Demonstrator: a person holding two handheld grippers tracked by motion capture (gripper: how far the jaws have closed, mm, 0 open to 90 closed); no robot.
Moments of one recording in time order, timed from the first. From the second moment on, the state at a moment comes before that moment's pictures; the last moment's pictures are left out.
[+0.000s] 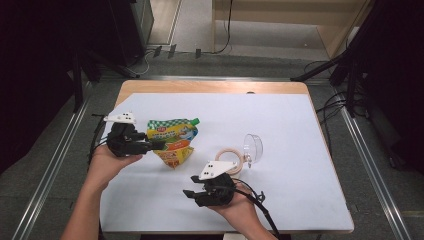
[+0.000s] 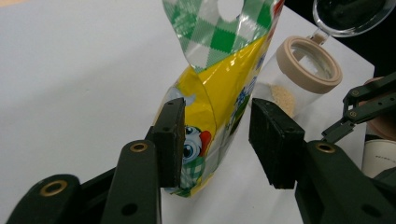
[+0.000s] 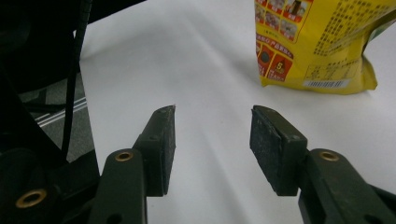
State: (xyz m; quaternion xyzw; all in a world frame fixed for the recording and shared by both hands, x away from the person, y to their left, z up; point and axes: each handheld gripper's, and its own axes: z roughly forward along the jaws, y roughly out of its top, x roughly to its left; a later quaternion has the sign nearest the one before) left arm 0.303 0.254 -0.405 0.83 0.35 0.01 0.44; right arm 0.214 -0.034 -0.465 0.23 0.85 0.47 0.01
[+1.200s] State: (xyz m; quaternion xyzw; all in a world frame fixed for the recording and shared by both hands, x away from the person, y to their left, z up) left arm 0.293 0.237 -0.376 0.84 0.36 -0.01 0.41; right arm 0.218 -0.041 -0.489 0.25 0.86 0.46 0.02
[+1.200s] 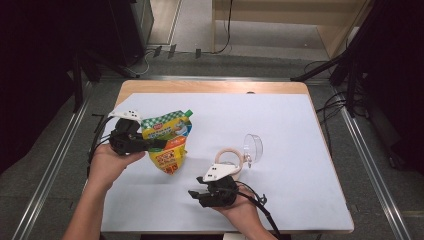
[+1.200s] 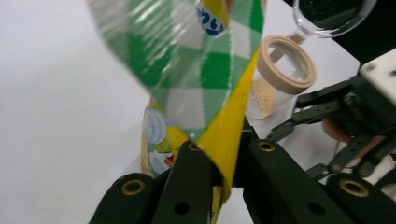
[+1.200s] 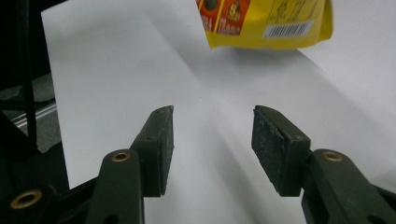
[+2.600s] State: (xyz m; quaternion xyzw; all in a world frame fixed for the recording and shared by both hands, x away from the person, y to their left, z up) left arm 0.254 0.182 -0.326 0.86 0.29 -0.08 0.42; right arm 0.200 -0.022 -0.487 0.20 0.85 0.47 0.13
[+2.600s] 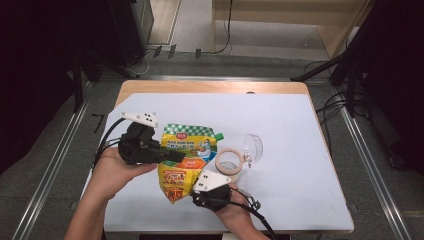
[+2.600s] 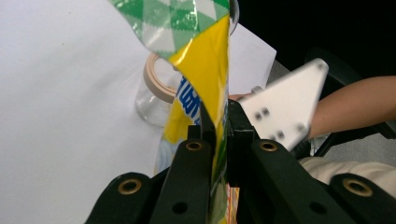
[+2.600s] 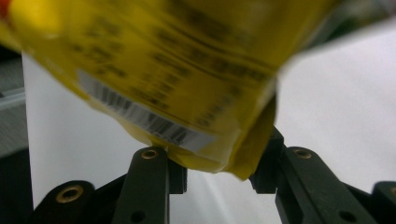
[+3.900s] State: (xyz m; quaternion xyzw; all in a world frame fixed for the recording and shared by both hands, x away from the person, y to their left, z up) left arm 0.270 0.127 -0.366 0.85 0.38 -0.11 0.35; right arm 0.175 -0.007 -0.464 0.18 0.84 0.51 0.01
